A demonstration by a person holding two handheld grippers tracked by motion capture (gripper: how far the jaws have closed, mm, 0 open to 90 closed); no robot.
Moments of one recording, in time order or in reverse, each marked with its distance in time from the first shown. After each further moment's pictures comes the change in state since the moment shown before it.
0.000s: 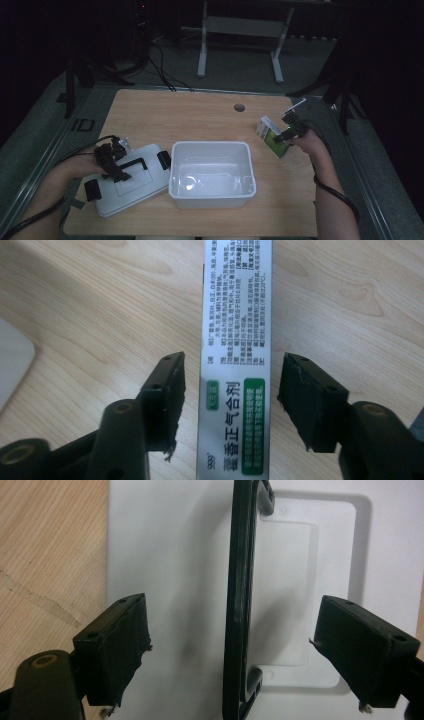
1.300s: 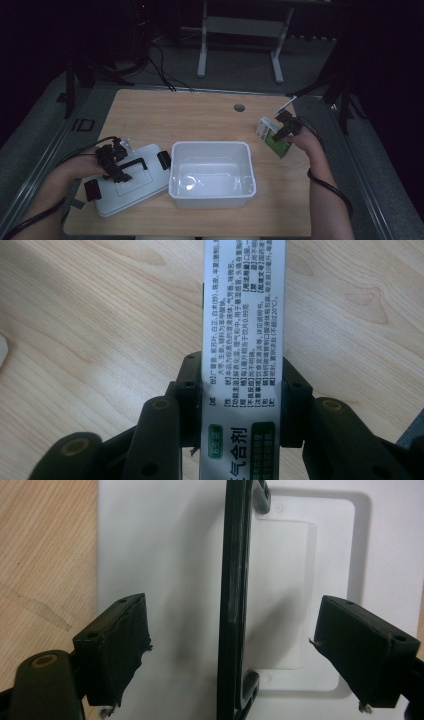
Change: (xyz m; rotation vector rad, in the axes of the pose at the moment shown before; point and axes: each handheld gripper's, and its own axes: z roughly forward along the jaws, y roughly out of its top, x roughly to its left) left arm -0.001 0.000 0.004 0.008 -0.009 0.003; right arm 0.004 0.017 0.012 0.090 -0.038 -0.048
